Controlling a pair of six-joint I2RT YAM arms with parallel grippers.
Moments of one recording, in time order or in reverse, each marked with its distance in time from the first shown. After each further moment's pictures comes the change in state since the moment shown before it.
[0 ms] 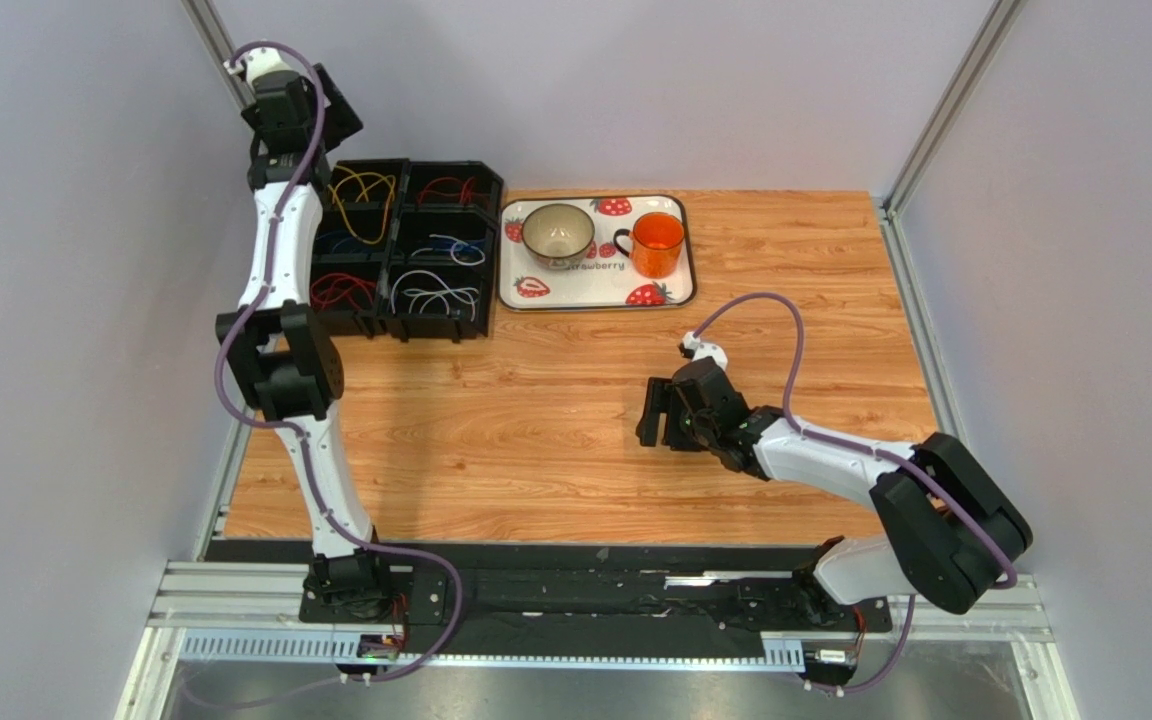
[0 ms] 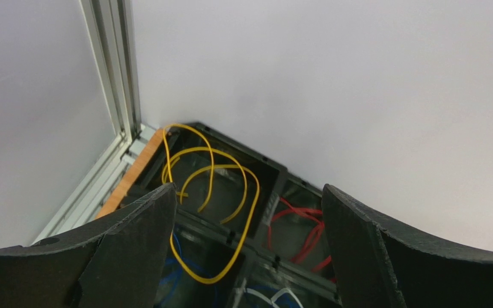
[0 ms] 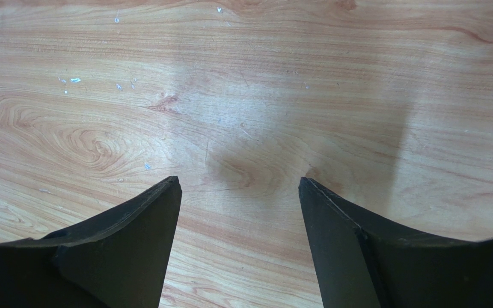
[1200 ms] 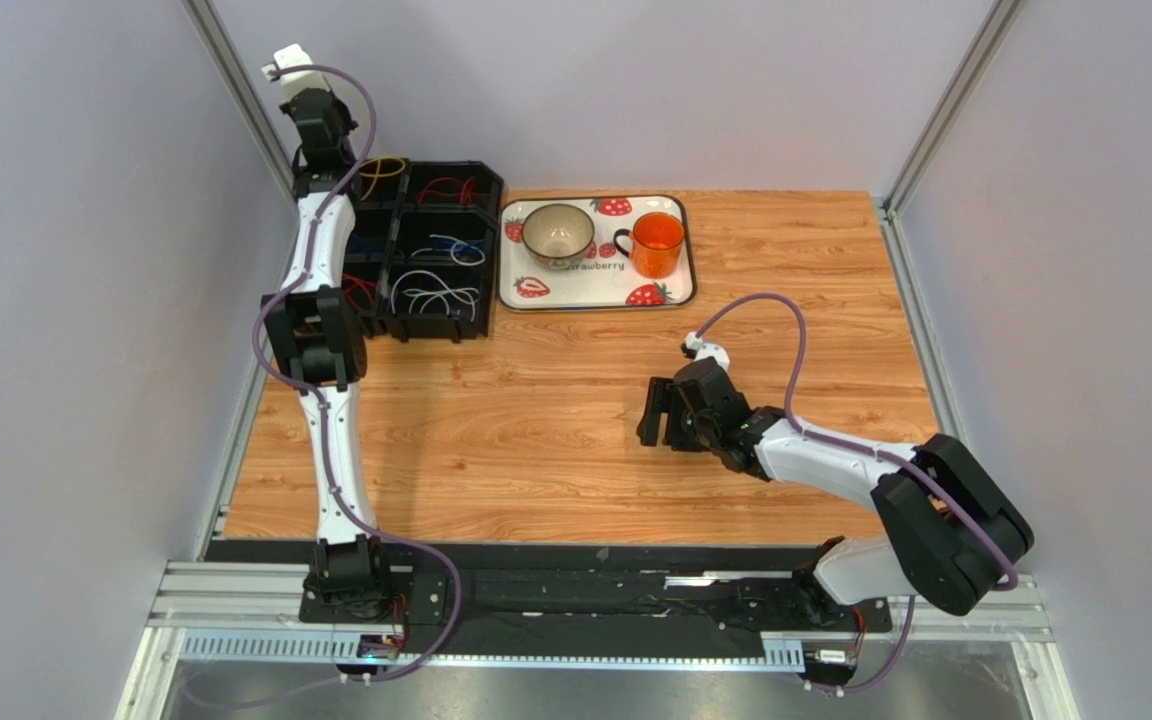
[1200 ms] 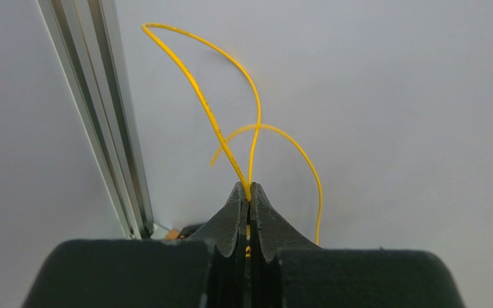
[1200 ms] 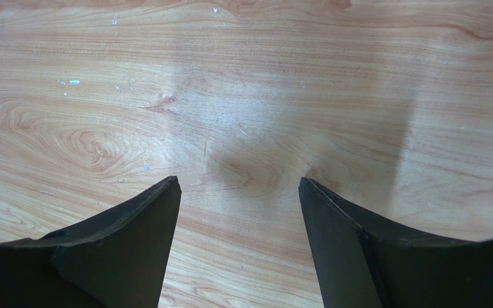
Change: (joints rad) left arm -0.024 0.324 0.249 0.380 -0.143 0.198; right arm -0.002 -0.006 -0.005 0.000 0.003 0.008
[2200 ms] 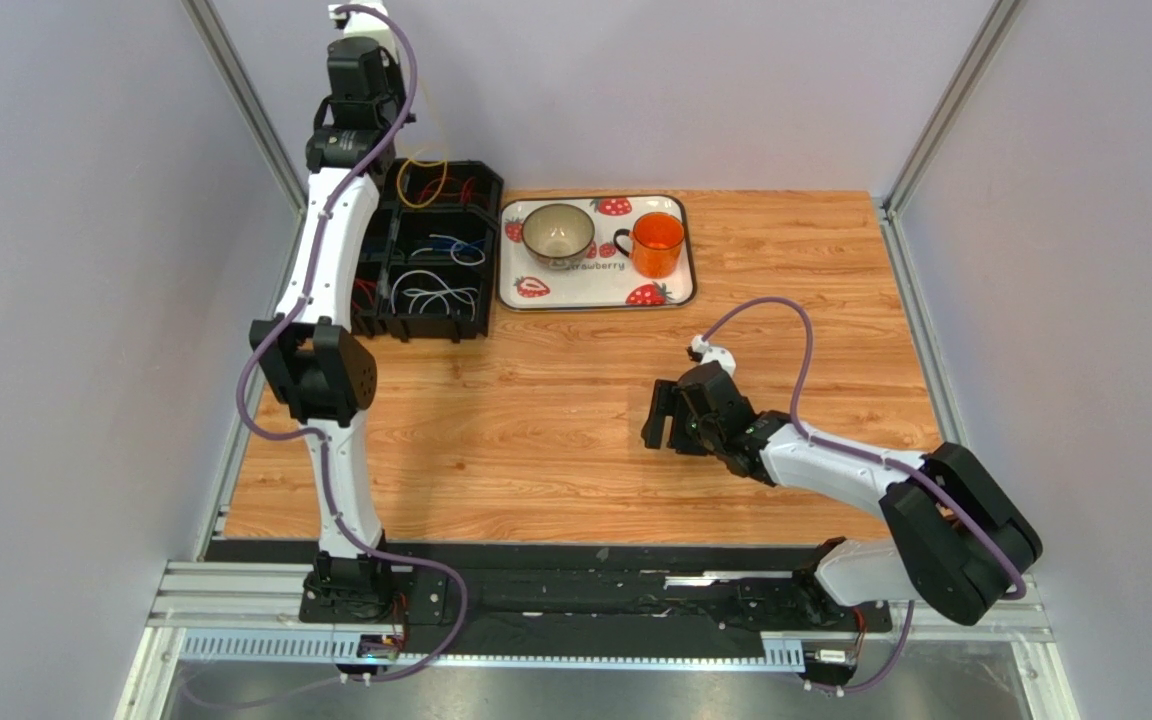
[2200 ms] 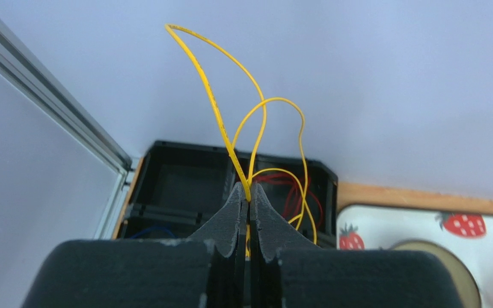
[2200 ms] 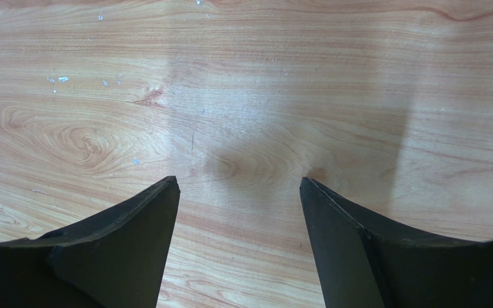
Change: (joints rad) left arm -0.214 -0.421 -0.124 -0.581 0.074 0.139; right arm 0.000 -0.035 -0.024 -0.019 0.019 0.016
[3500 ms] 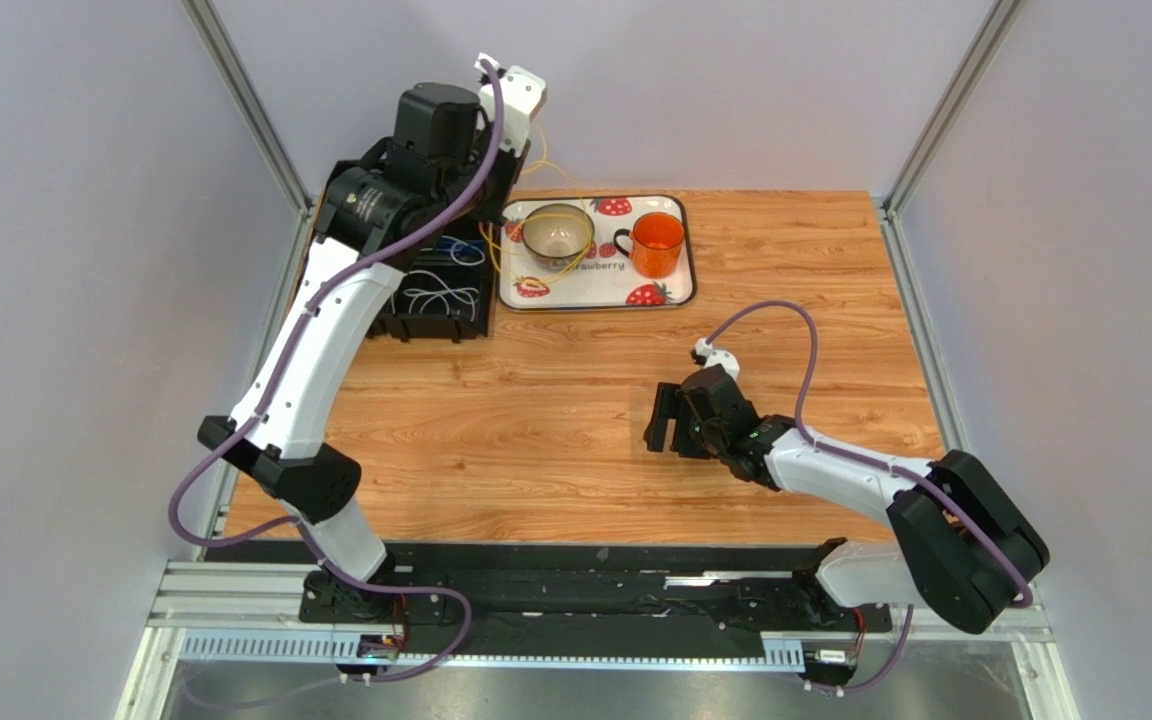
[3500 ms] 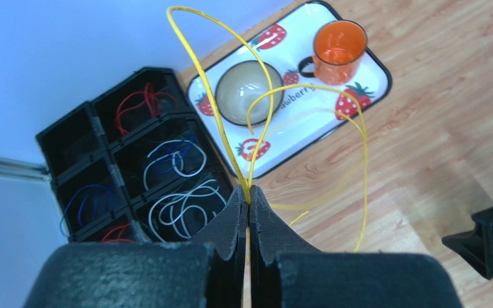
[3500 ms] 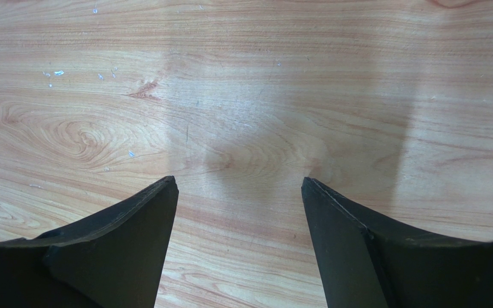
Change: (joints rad) left arm -0.459 -0.416 -0.158 -0.523 0.117 0.191; right arm 0.000 -0.031 -0.021 -0.007 0.003 0.004
